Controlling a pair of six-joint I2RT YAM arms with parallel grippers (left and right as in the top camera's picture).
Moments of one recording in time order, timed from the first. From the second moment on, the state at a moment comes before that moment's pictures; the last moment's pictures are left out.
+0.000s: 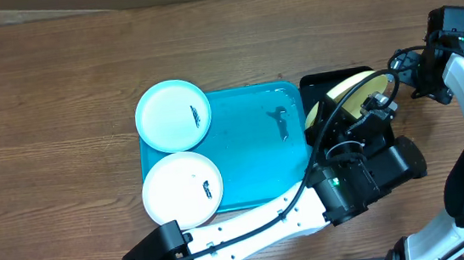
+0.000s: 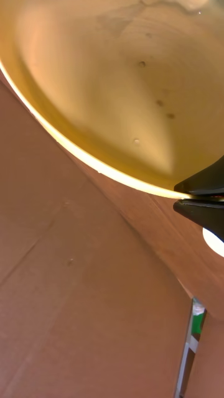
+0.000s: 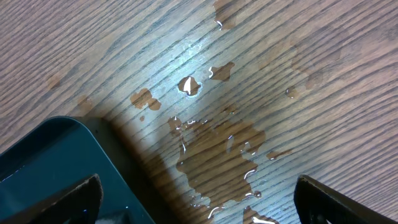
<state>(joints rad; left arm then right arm) -1.22 1.85 1.54 -0.42 -1.19 0.06 -0.24 1.83 1.39 -0.82 0.06 0.33</state>
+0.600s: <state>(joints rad) -1.20 1.85 1.55 -0.58 -0.95 -0.07 -0.24 1.83 1.39 -0.82 0.06 0.33</state>
